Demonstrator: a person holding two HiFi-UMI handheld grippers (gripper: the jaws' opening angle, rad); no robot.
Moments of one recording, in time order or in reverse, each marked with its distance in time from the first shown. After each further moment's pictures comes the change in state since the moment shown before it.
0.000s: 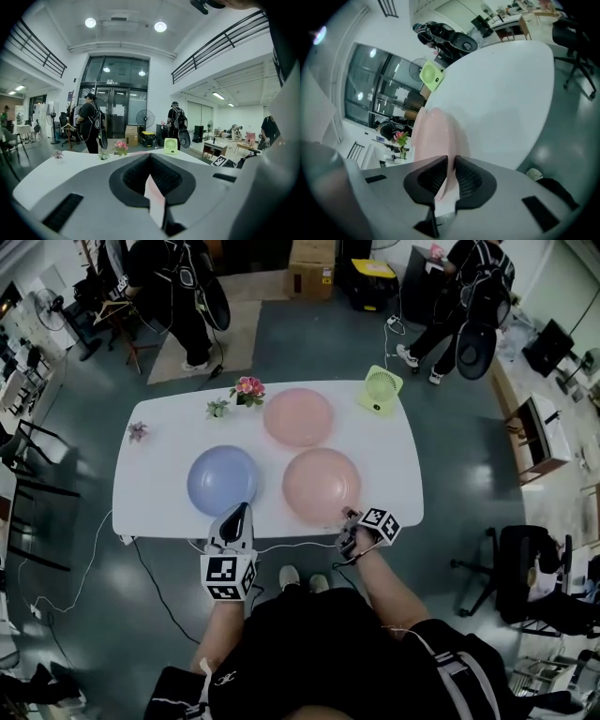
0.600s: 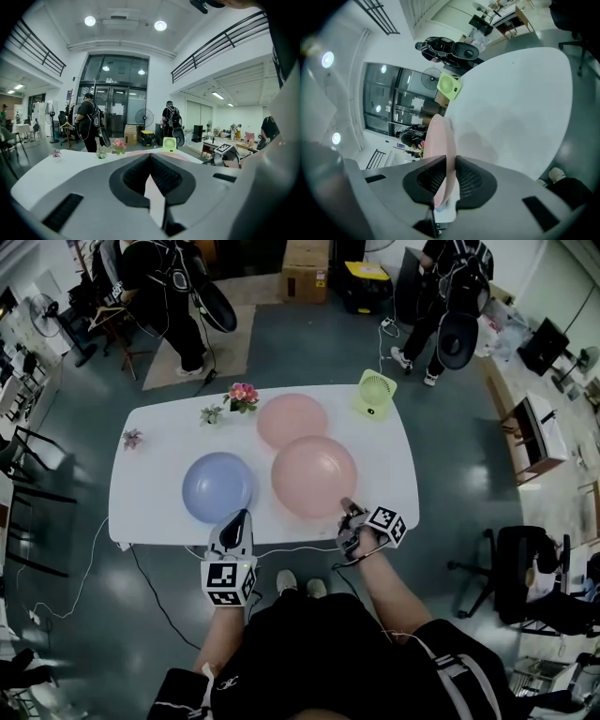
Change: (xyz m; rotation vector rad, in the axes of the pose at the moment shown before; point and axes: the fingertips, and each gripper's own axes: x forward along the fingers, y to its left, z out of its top) left arm 0.012 -0.010 -0.001 -0.003 0.009 -0.007; right arm -0.029 0.070 0.031 0.029 -0.040 0.233
